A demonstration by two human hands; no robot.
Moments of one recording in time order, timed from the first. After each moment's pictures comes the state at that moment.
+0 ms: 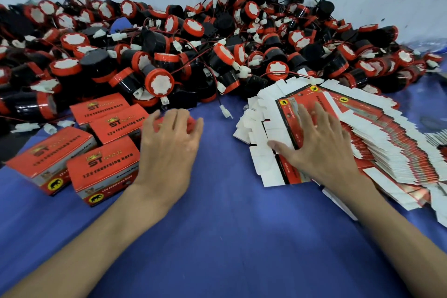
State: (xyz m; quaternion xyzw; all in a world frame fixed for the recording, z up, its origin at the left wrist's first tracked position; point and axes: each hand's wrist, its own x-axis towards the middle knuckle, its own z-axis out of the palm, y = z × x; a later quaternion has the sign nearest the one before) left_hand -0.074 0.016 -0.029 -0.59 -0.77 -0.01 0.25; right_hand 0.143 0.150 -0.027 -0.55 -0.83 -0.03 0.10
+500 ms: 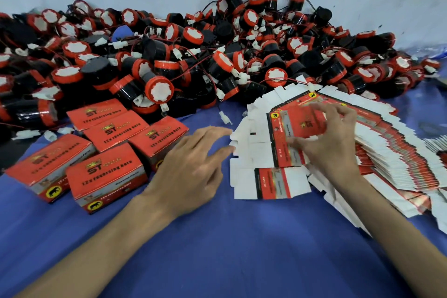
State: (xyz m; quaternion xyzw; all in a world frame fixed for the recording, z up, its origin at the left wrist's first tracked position) left_hand -0.066 0.023 -0.042 -0.76 -0.58 -0.24 0.17; right_hand 0.146 0.160 -0.021 -0.50 -0.75 0.14 0.40
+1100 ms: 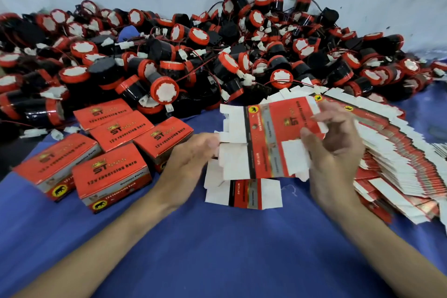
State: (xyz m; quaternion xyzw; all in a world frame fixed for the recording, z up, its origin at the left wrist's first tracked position) left_hand -0.069 0.024 -0.042 -0.55 -0.55 -0.56 -0.27; right_hand 0.123 0.124 -0.020 -0.24 -0.62 0.39 0.64
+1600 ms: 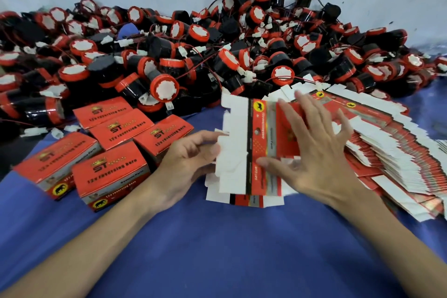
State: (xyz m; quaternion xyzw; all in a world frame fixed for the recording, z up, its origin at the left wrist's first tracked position) left_hand -0.073 0.023 -0.040 -0.44 -0.43 -0.61 -0.49; right_hand 0.131 0.120 -0.012 -0.36 -0.89 -0.02 0.26
